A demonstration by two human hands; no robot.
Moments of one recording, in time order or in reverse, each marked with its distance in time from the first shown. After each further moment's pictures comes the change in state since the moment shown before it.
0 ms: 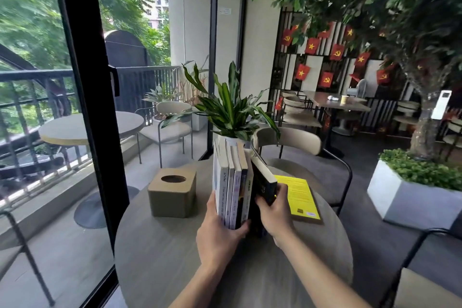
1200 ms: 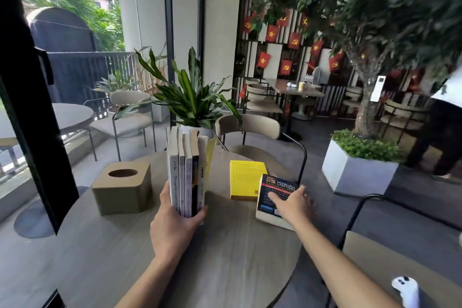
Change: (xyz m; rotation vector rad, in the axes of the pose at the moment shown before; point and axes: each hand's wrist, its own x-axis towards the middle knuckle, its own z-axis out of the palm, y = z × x) left_hand 0.004 -0.009 0.011 0.086 0.065 0.057; right_hand 0.024 0.052 -0.128 -0.734 0.277 0.452
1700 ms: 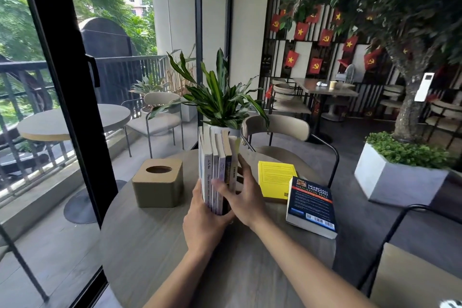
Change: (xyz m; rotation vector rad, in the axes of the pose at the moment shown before) left_hand 0.000 0.007 -0.007 0.000 -0.032 -0.009; right_hand -0.117 -0.111 0.042 0.592 -0.359 -0.707
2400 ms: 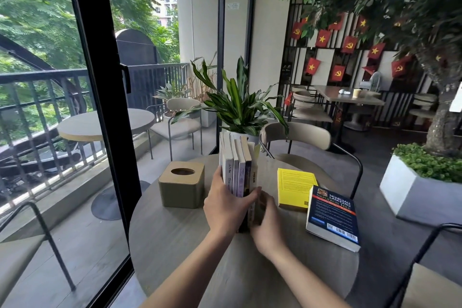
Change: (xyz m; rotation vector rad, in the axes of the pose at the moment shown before) left_hand 0.022 0.039 -0.016 -0.006 0.130 0.009; right_hand -0.029 0.035 0.021 0.114 0.016 0.162
